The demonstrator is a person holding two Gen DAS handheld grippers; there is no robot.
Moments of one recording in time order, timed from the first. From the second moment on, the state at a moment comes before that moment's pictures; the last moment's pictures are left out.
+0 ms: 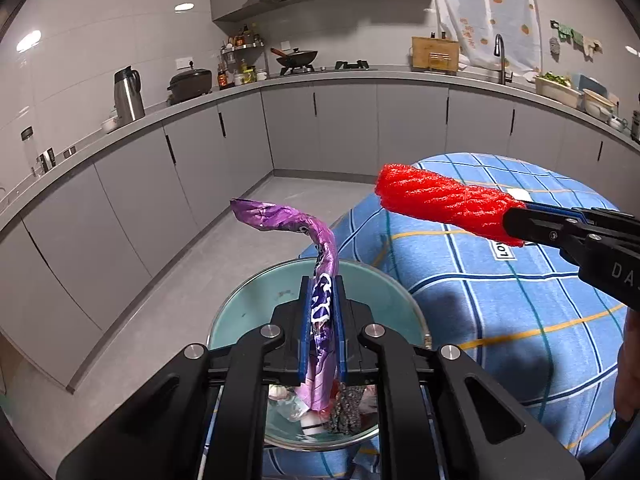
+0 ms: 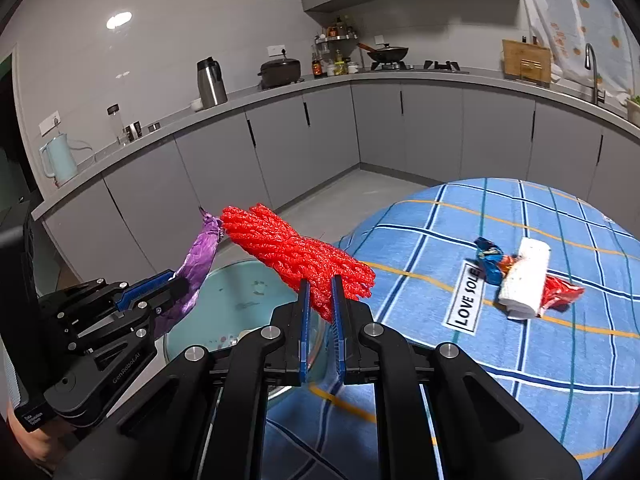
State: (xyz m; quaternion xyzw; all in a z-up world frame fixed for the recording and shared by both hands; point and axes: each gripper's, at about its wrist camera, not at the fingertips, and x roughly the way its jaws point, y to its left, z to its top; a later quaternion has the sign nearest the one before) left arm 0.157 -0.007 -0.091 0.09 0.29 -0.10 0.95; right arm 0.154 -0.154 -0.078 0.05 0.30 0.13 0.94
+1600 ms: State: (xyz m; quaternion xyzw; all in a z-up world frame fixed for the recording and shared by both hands) left arm 0.185 0.028 -0.122 0.07 0.33 -0.06 0.94; right arm 0.191 -0.114 -0.131 0.02 0.35 0.14 0.93
